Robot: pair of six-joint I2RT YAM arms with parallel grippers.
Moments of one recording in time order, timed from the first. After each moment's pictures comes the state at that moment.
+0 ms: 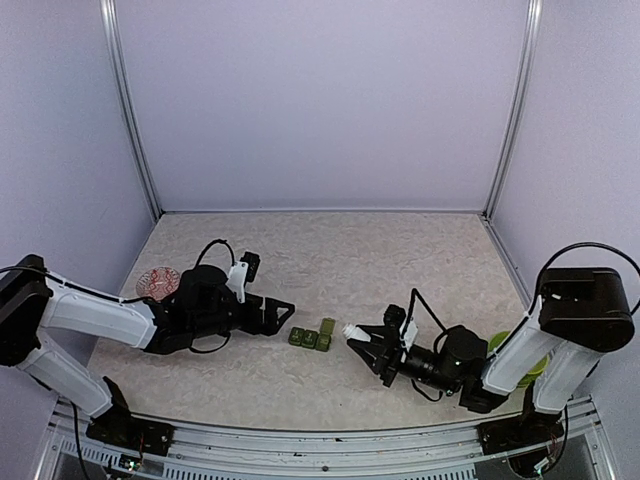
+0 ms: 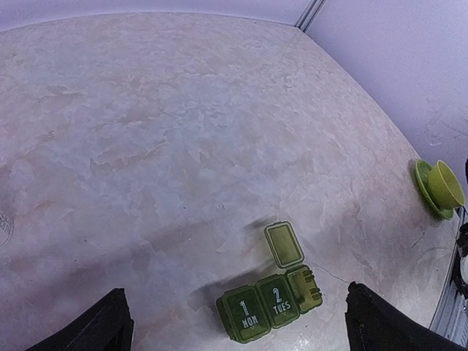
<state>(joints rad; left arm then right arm) -0.82 1.43 0.53 0.46 -0.02 -0.44 1.17 1.66 0.24 1.46 0.13 -0.01</state>
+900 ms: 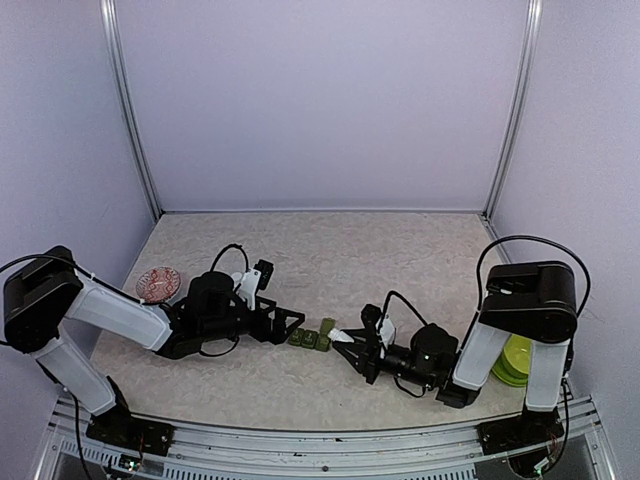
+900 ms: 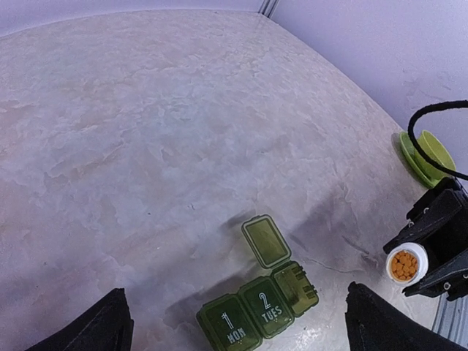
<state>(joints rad) -0.82 1.58 0.53 0.65 0.09 -0.35 1.08 1.97 0.38 1.54 0.03 0.10</state>
